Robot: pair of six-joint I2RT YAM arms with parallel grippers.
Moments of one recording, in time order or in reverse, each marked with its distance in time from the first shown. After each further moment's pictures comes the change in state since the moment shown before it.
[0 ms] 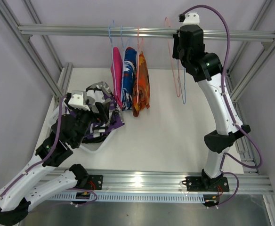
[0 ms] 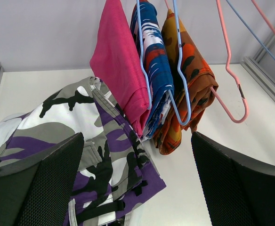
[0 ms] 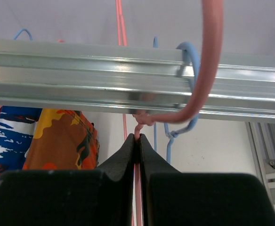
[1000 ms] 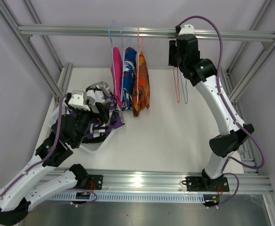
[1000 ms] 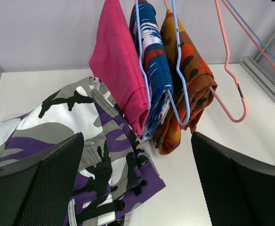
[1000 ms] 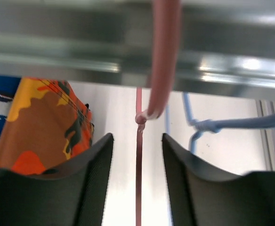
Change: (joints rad) left arm 0.000 0.000 0.000 0.000 0.005 0.001; right arm -0.034 -0.077 -0.316 0.149 -0.070 0.008
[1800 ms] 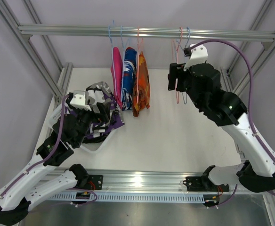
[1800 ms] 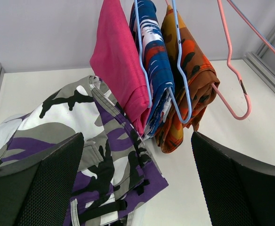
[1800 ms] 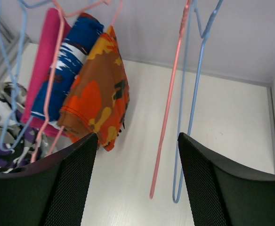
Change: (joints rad) left arm 0.000 0.006 -0.004 0.001 0.002 0.018; right arm 0.275 -0.460 -0.357 0.002 0.121 0.017
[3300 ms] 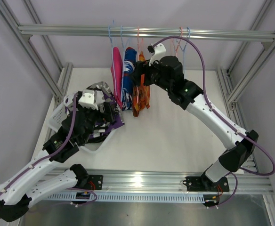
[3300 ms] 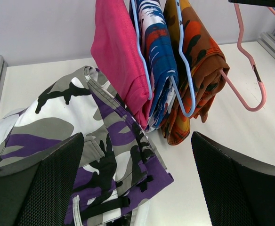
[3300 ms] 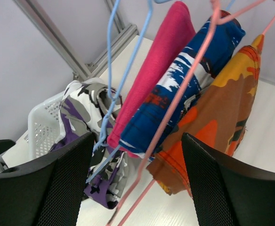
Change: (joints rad) left arm -0.022 0.062 -0.006 -0.001 -0.031 0.018; right arm -0.021 0.266 -0.070 0.432 -0.517 0.101
